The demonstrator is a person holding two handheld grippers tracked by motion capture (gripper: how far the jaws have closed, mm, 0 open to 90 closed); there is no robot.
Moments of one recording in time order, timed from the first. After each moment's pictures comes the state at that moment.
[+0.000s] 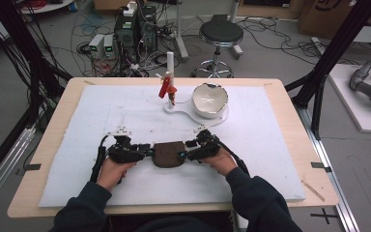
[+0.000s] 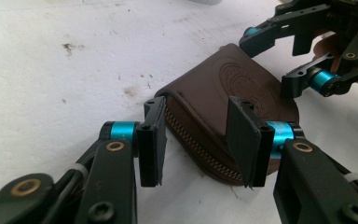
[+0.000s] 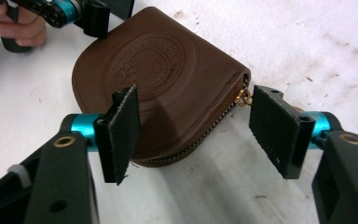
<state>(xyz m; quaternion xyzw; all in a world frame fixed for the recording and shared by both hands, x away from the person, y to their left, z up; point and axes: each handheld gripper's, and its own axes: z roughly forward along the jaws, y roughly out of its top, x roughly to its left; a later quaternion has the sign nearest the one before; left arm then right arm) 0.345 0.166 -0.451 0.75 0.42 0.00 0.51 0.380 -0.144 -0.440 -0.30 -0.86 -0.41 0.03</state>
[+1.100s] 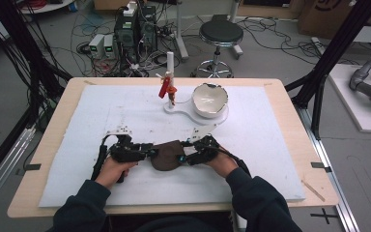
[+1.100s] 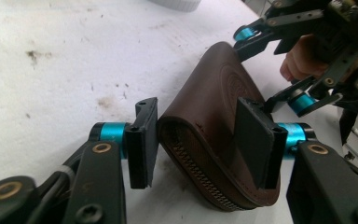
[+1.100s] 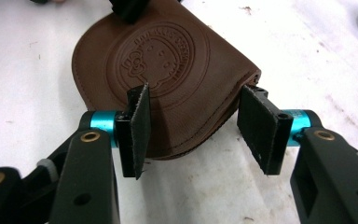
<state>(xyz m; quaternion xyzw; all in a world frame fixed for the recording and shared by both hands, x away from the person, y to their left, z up) 0.350 0.165 -0.452 0.74 0.39 -0.03 0.54 0.365 -0.137 -0.431 -0.15 -0.90 -0.40 -0.07</state>
